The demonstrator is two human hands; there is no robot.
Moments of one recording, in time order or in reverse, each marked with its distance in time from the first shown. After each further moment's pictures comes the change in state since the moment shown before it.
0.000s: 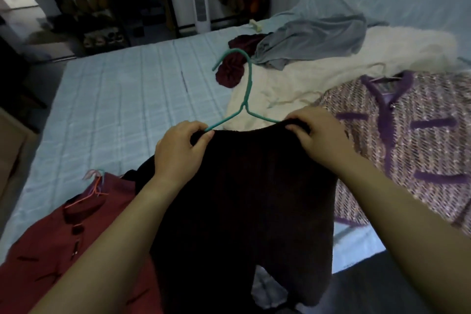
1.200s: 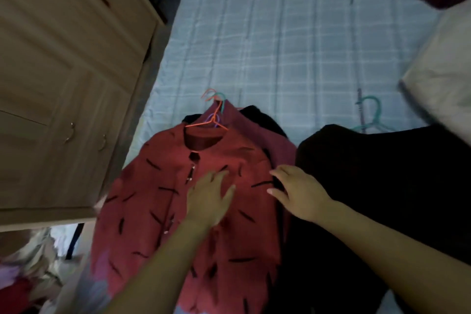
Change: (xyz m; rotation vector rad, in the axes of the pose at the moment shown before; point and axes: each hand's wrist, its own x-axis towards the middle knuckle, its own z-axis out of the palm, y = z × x) left_hand -0.136 -0.345 -0.017 0.460 -0.380 -0.704; right_hand -0.001 -0.185 0.392 0.220 -0.961 -0.225
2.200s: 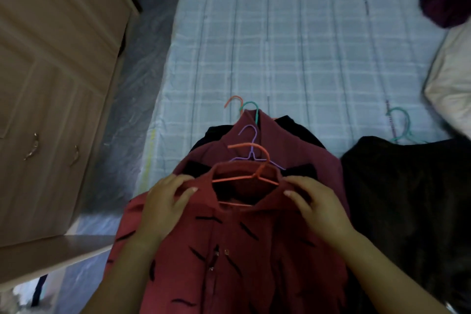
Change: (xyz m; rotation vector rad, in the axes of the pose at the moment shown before) left_hand 0.073 -0.229 -0.083 -0.390 0.068 0.167; right_hand 0.080 -0.131 0.034 0.317 0.363 0.225
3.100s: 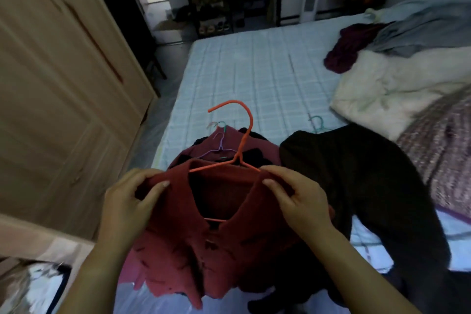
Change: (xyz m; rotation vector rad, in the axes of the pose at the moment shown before) left_hand -0.329 0.198 -0.061 -0.012 0.511 0.346; right_hand -0.325 -0.065 -0.111 0.142 0.517 -0.340
